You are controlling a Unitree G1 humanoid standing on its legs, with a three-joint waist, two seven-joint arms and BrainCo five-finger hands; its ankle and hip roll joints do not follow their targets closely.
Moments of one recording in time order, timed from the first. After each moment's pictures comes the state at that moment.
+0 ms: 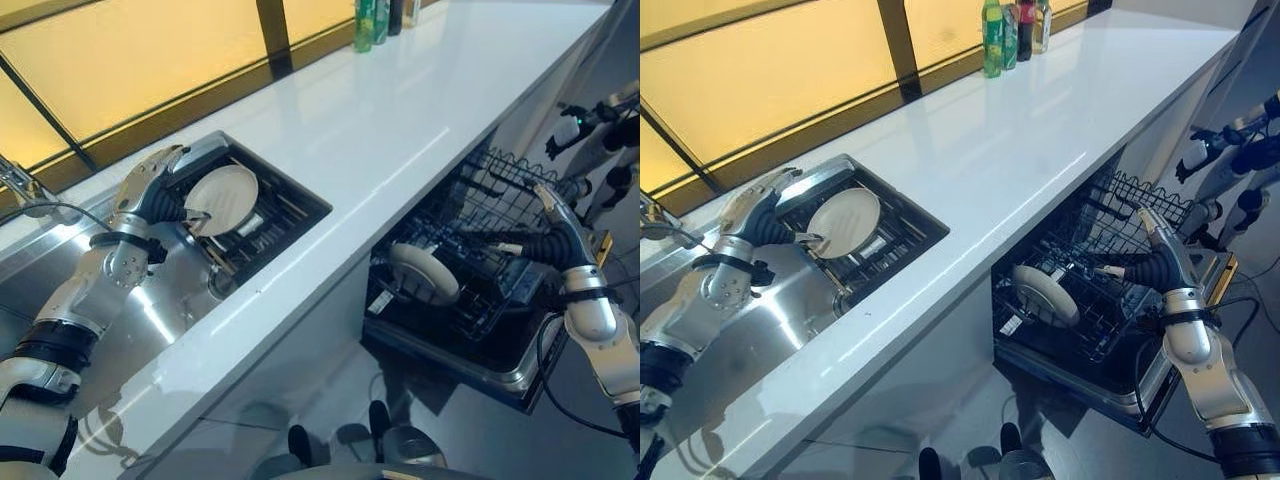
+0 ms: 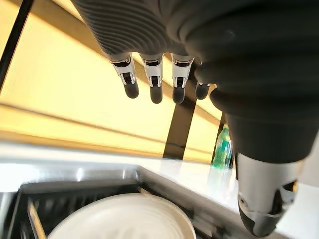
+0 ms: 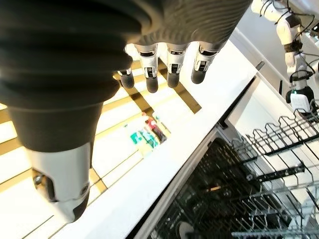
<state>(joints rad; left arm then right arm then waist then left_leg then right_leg) -0.48 0.93 -0.30 0.43 0.29 -0.16 0.31 -0.05 -0.80 -0.05 0.06 -0.17 -0.21 -0.24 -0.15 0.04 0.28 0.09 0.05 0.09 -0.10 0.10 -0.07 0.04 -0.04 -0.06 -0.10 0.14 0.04</state>
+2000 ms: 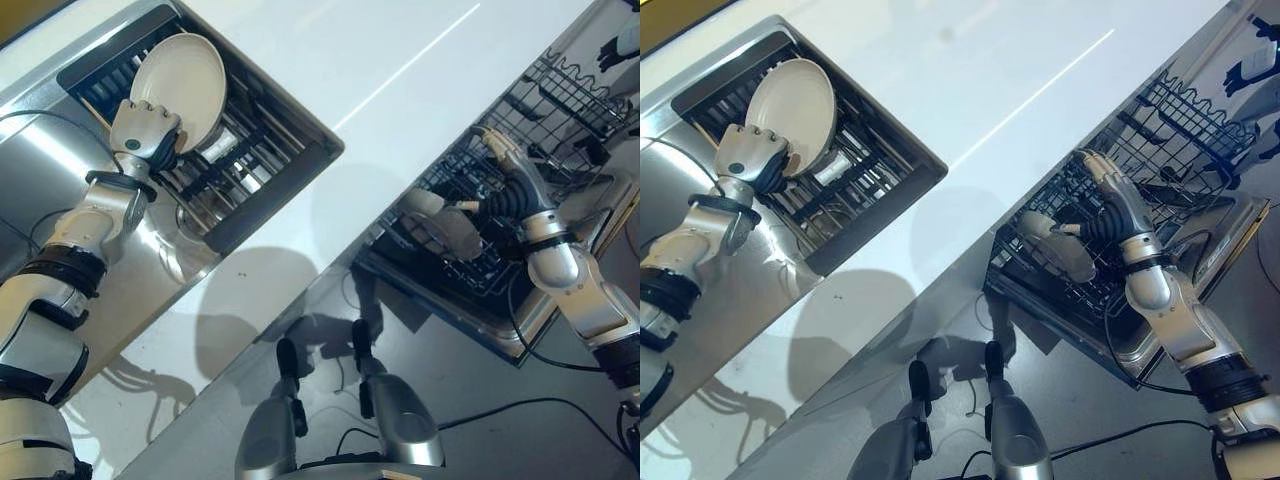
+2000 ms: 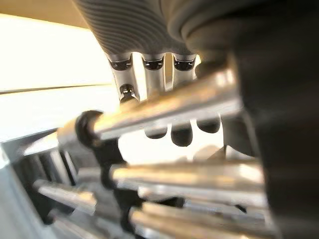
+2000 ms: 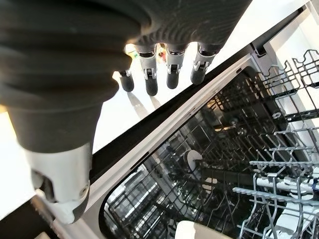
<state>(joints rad) -0.91 0.97 -0.66 0.73 0.71 -0.03 0.63 -0.38 -0.89 0.22 0.08 -0.15 -0.19 -0.30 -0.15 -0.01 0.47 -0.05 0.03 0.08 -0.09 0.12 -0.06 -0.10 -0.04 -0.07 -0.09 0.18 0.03</state>
